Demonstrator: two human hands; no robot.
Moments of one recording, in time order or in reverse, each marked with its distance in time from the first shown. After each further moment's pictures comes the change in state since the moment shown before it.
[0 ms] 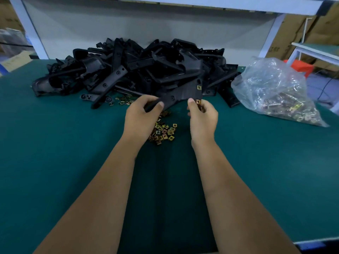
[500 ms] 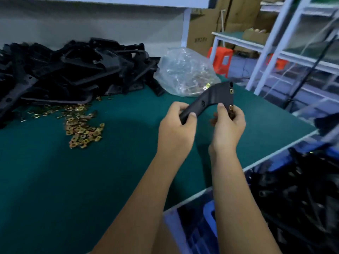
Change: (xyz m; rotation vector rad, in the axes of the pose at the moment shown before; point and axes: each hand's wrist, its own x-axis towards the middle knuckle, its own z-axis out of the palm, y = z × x) left_hand -0.135 0.105 0.162 -0.269 -0.379 0.121; right_hand -0.022 -0.037 -0.207 0.171 0.623 -0.084
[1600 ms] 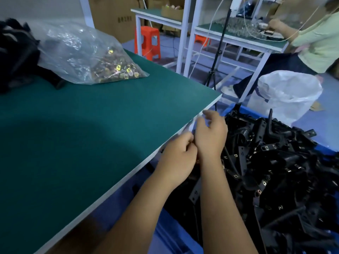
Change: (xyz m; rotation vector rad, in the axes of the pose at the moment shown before) left_hand -0.090 -0.021 0.150 -0.013 -0.729 -0.072; right_hand 0.045 -0.012 -0.173 -0.849 0.220 -0.146
